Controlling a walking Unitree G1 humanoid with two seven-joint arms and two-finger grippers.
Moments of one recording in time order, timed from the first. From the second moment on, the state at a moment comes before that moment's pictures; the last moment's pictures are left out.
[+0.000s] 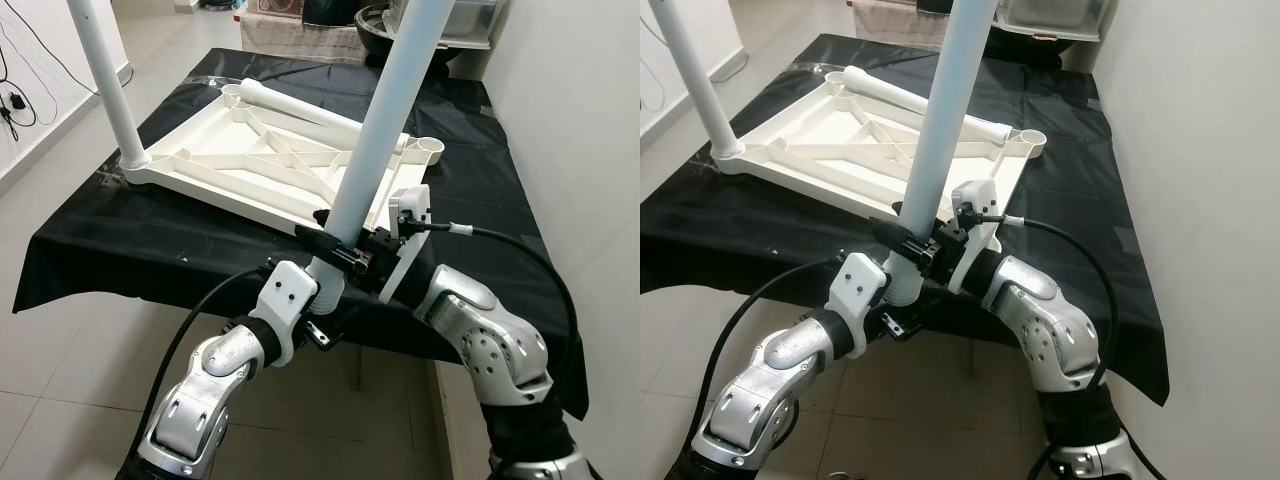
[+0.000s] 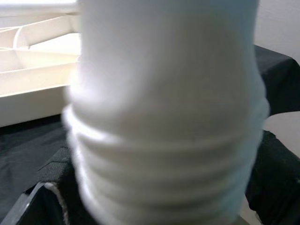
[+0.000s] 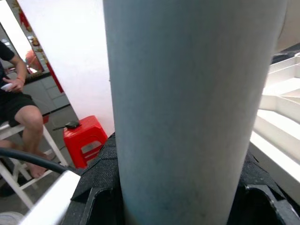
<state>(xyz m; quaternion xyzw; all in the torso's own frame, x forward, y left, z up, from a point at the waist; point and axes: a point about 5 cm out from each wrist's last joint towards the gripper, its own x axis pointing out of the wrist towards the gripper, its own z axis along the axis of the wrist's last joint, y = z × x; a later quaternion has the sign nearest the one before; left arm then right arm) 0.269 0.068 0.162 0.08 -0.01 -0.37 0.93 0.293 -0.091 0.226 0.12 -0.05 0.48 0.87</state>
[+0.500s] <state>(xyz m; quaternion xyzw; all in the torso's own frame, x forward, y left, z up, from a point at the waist) 0.267 0.065 0.161 0.08 -0.01 -0.38 0.92 0.288 -0.087 0.220 0.12 -0.04 0.48 0.87</state>
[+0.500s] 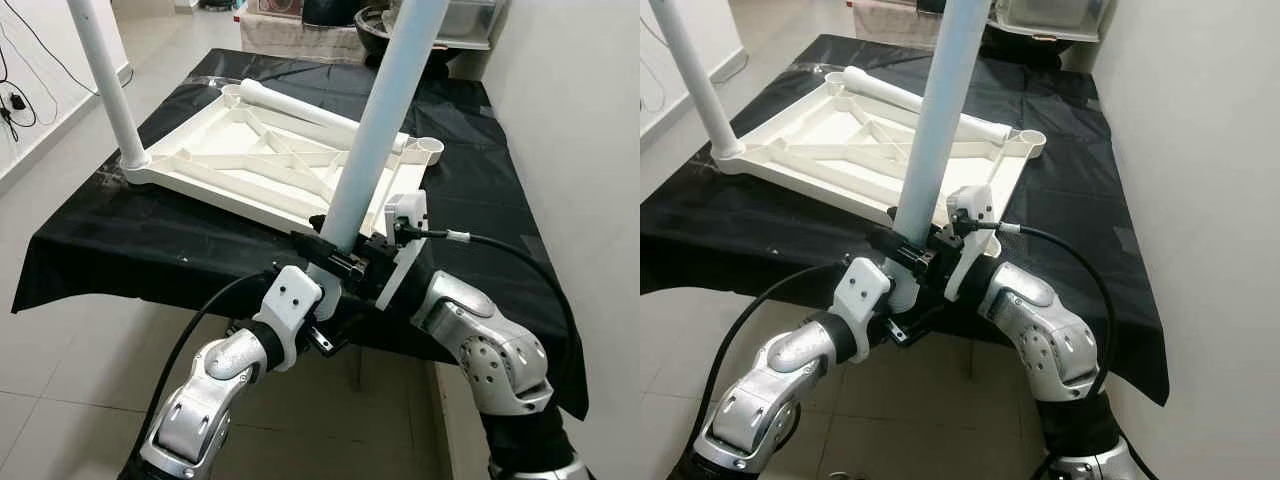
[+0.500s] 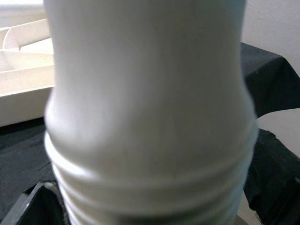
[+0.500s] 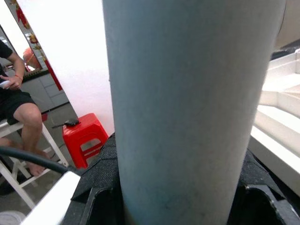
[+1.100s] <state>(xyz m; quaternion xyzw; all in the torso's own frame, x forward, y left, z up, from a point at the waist) 0.267 0.066 0.162 0.08 -0.02 -0.37 0.92 0.287 -0.087 0.213 0.12 -0.03 0.48 0.87</state>
